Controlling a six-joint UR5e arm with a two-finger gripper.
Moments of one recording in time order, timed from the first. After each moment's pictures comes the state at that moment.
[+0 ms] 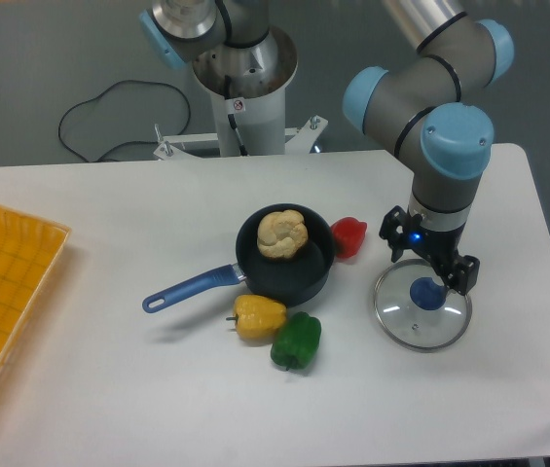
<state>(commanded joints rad) 2.71 -1.97 -1.53 -1.07 1.53 1.45</state>
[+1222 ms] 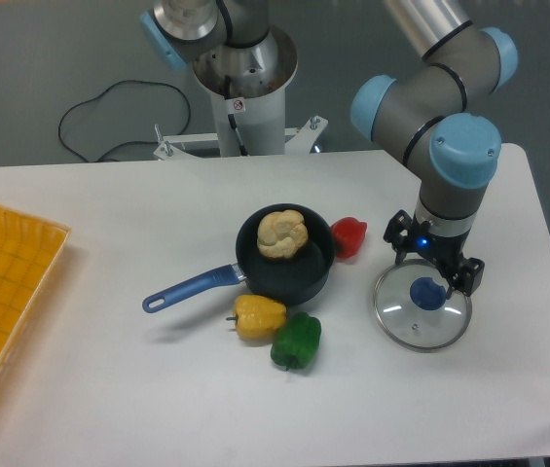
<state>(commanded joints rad) 2.73 -2.01 -1.54 -1.07 1.54 1.33</state>
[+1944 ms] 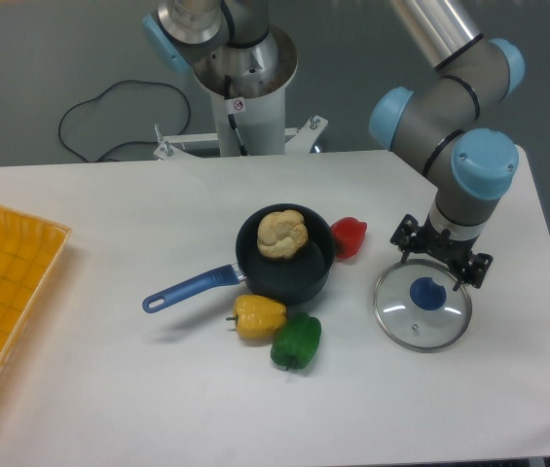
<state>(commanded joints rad) 2.78 -2.06 -1.56 -1.07 1.54 1.31</state>
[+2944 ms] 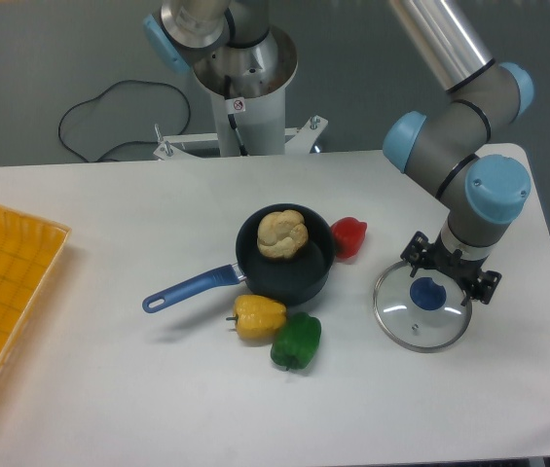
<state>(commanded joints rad) 2.78 -2.13 -1.52 -1.05 1.54 1.32</state>
